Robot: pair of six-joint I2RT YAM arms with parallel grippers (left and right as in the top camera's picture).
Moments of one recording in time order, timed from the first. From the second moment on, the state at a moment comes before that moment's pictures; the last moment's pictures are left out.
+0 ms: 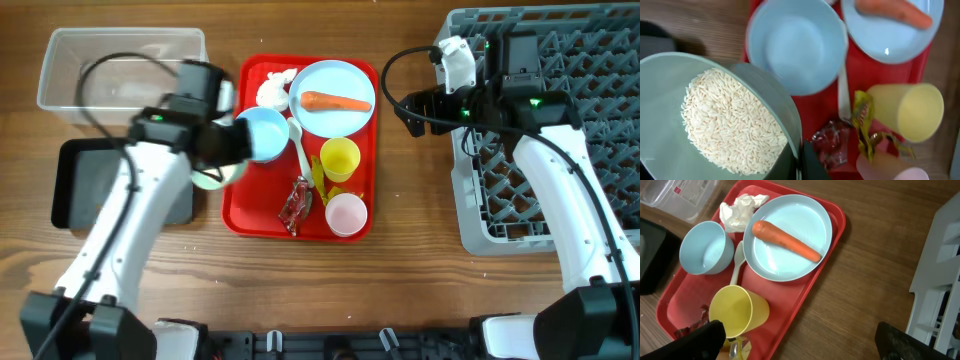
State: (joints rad) left arm -0.18 1.51 1.27 -0.96 0.14 -0.36; right arm 0.09 1.55 1.34 -0.74 -0.42 -0.16
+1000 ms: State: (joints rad) left arm 0.76 1.99 1.27 -1.01 1.50 0.23; right arm 0.09 1.55 1.34 -0.73 -0.42 -0.16
